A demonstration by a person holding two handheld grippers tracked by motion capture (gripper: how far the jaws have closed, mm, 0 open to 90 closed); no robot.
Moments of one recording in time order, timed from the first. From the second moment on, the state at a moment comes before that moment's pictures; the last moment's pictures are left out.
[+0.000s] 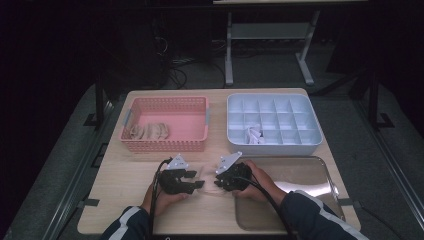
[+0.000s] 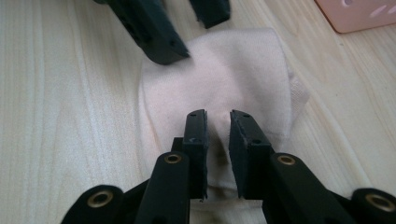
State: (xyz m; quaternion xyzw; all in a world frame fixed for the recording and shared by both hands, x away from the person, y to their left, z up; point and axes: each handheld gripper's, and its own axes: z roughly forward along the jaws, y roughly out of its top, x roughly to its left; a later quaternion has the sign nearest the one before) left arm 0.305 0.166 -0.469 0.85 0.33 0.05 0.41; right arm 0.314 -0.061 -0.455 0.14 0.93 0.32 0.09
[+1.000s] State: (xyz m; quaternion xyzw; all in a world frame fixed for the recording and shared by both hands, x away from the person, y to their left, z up) left arm 0.300 0.159 -0.452 0.83 0.29 0.01 0.47; right arm 0.315 -0.052 -0.455 0.13 0.94 0.32 0.09
